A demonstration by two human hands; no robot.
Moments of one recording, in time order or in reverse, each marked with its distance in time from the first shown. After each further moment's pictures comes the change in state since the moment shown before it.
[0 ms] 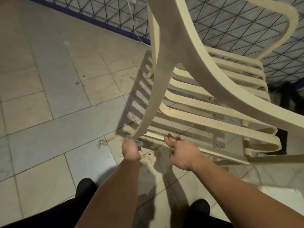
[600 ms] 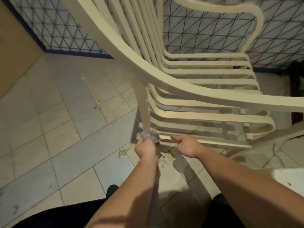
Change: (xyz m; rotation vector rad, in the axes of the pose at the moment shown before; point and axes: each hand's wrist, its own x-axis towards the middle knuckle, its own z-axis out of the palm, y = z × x) left_hand -0.156 0.033 -0.002 -0.085 -0.031 0.245; right_hand -0.005 0.023 0.017 0.689 0.102 0.062
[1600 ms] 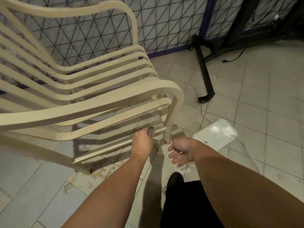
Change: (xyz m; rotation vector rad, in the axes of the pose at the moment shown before) left_hand -0.104 -0.158 0.154 1.326 -0.734 1.078; right_hand -0.124 0.221 -0.079 0.923 -0.012 0.597
